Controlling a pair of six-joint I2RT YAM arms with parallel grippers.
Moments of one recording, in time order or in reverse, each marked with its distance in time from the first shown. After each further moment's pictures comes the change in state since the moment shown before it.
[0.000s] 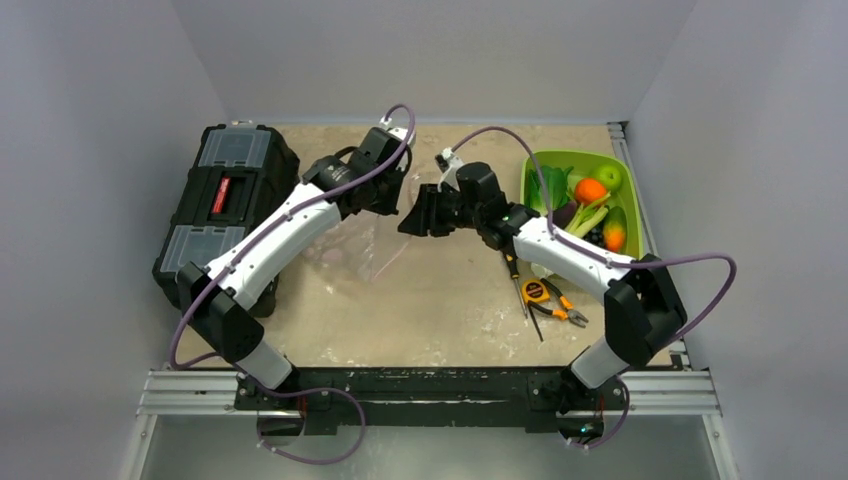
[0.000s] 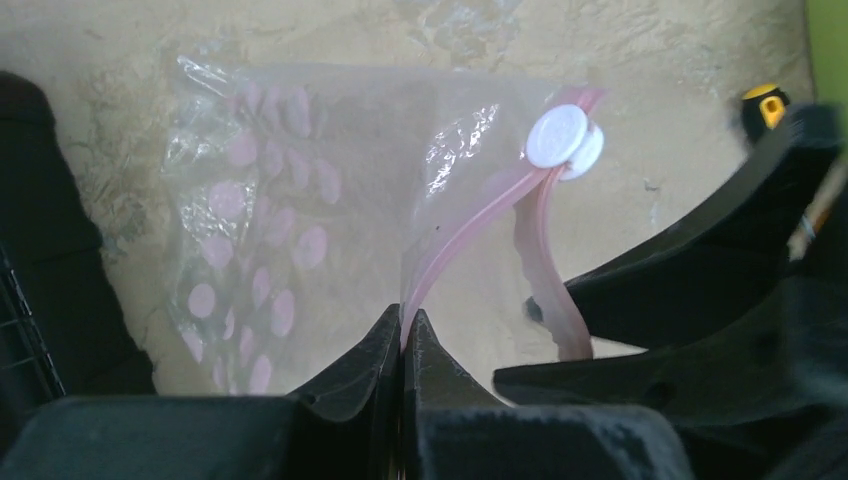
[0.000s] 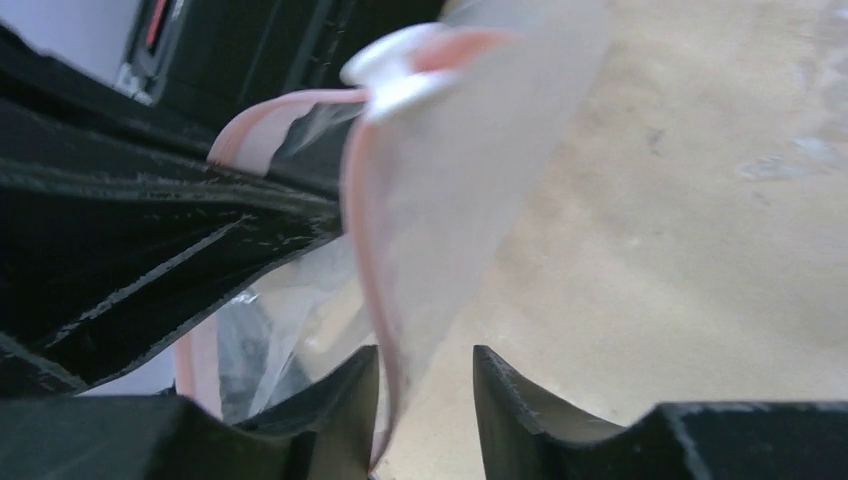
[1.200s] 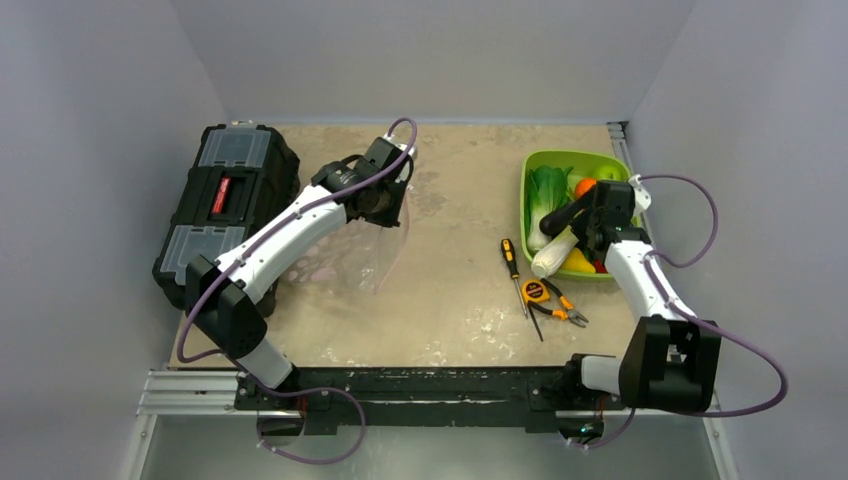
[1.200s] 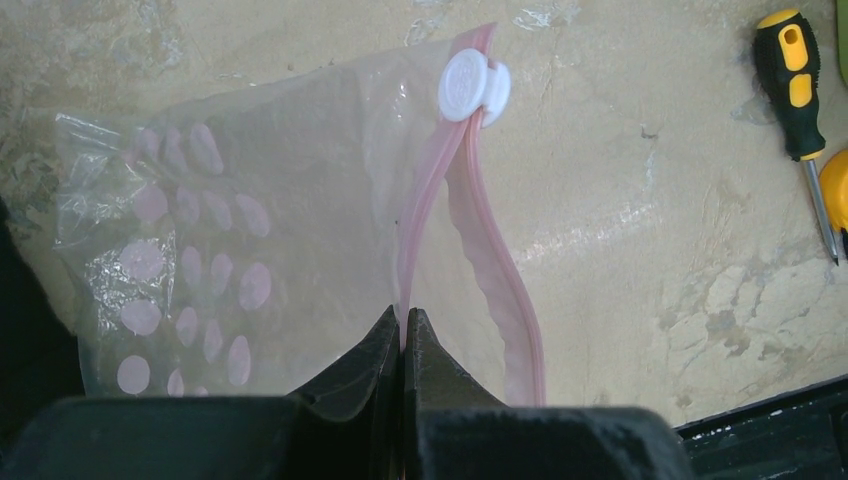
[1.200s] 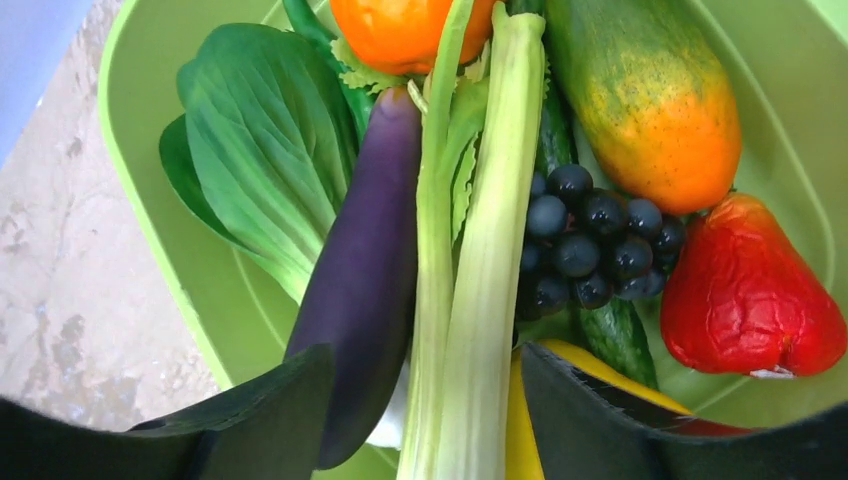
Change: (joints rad) left arm 0.013 0.023 -0.092 0.008 0.073 -0.047; right arm -0.772 -0.304 -0.297 -0.306 0.554 0.080
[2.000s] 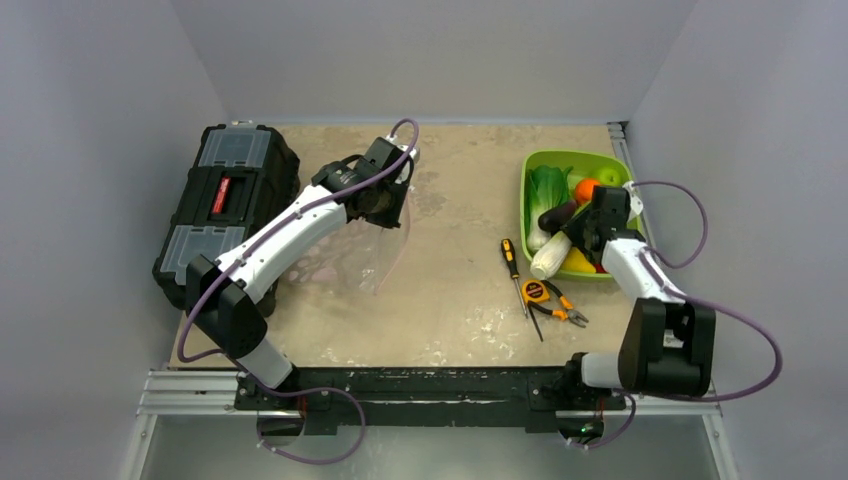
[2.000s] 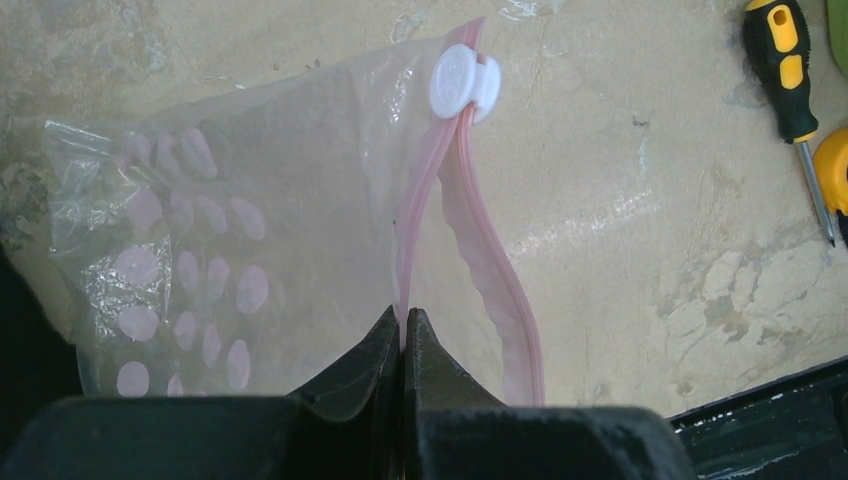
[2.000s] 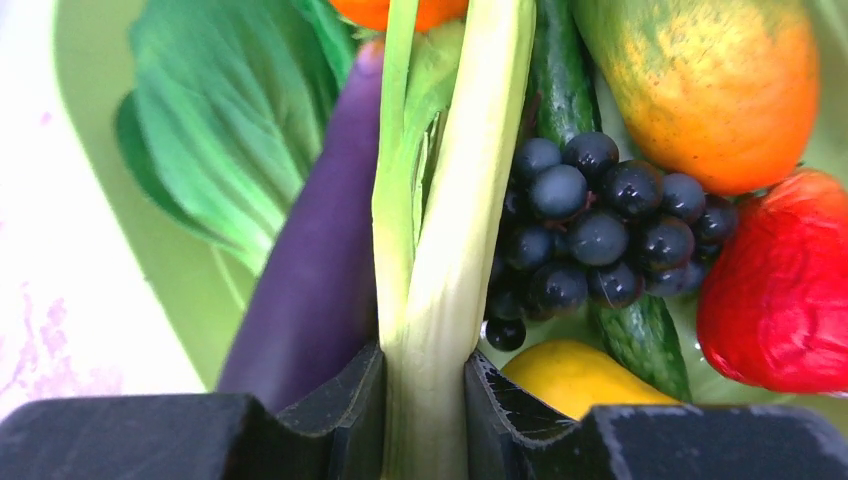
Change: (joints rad) left arm 0.000 0.002 0.000 0.000 0.027 0.026; right arm -0.013 0.108 -0.051 0.099 -0.081 0.034
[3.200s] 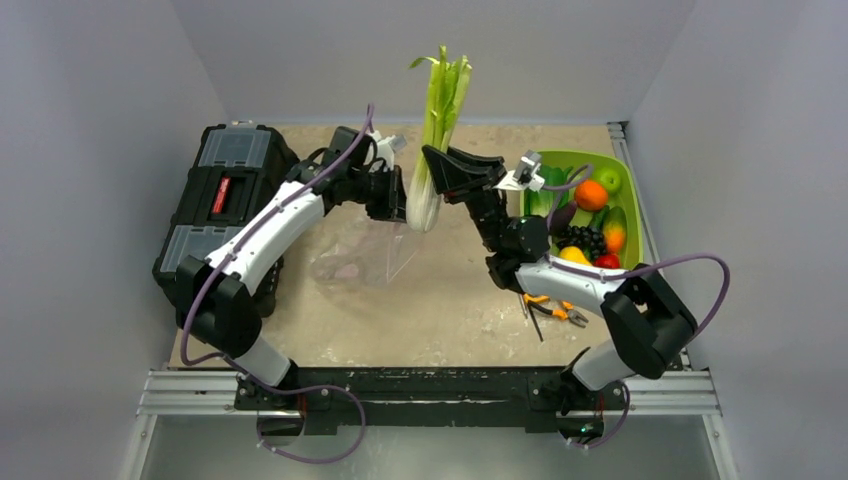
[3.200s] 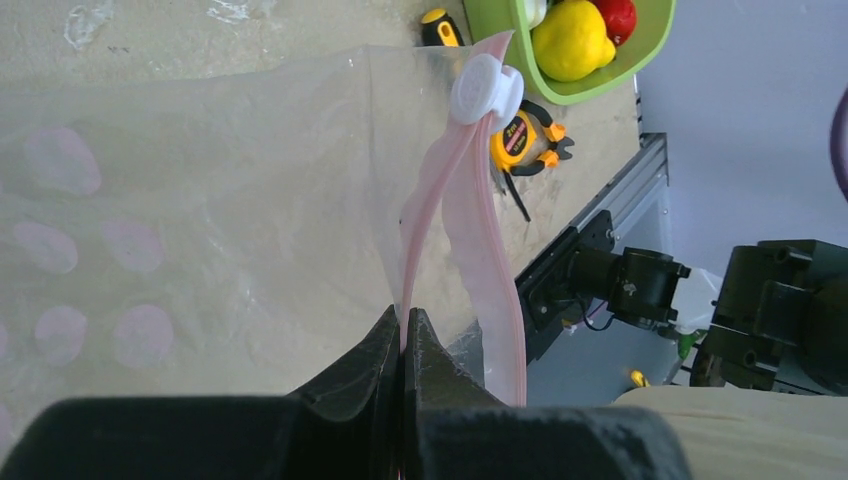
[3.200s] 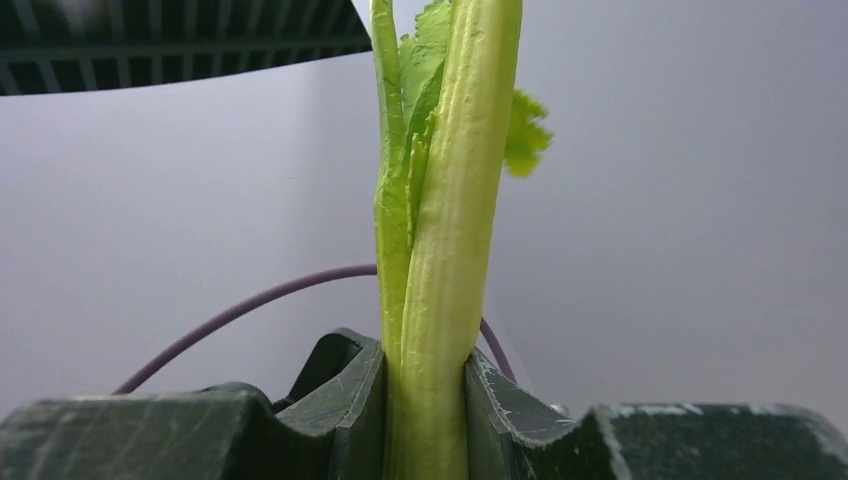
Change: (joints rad) left arm 0.190 -0.021 -0.114 0.233 0.682 -0.175; right arm 0.835 0.113 0.012 1.670 -0.023 -0.252
